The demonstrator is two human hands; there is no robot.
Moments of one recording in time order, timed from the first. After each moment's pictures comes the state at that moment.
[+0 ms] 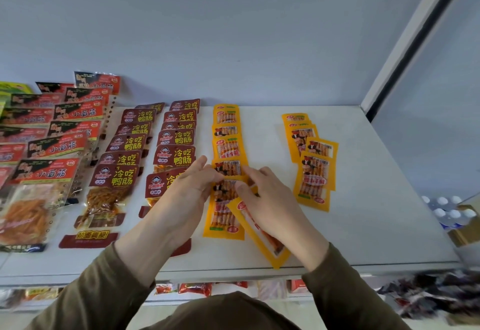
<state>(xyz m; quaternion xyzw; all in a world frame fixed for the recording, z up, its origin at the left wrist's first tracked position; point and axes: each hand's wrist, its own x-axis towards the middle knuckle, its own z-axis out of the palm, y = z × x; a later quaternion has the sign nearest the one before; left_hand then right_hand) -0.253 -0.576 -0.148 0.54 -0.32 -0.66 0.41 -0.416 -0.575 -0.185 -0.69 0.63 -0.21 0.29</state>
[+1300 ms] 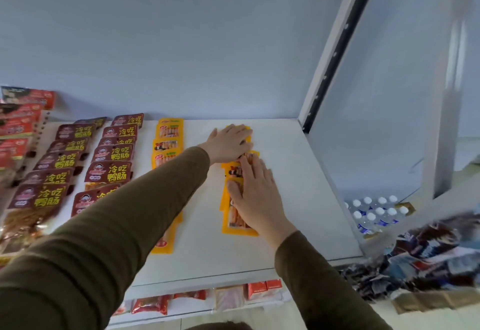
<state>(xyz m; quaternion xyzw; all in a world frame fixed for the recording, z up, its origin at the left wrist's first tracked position) -0.426 -0.748 -0.184 0.49 -0.85 -0.19 -0.01 -0.524 -0.600 -0.215 -0.68 0.71 -0.15 0.10</state>
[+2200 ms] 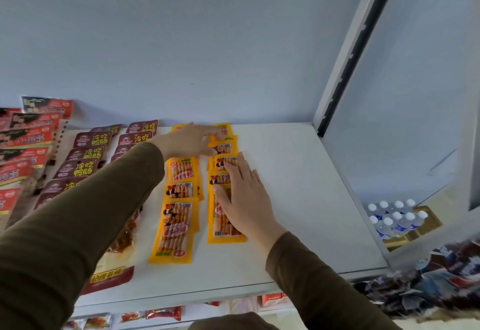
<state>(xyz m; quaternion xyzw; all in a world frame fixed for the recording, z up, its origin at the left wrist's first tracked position) -0.311 -0.778 -0.164 0.48 -0.84 -0.23 0.04 -0.475 -0.613 -0.213 -0.72 0.66 -0.20 0.12</state>
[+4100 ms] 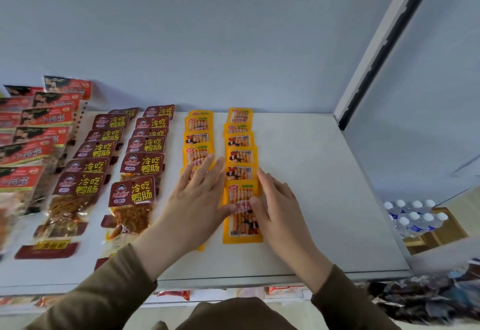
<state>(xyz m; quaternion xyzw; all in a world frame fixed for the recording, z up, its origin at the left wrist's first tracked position) -0.307 -0.590 -0.179 0.52 -0.85 0.00 -0.08 -0.499 -0.560 -0.214 -0.69 0.65 -0.25 0.23</state>
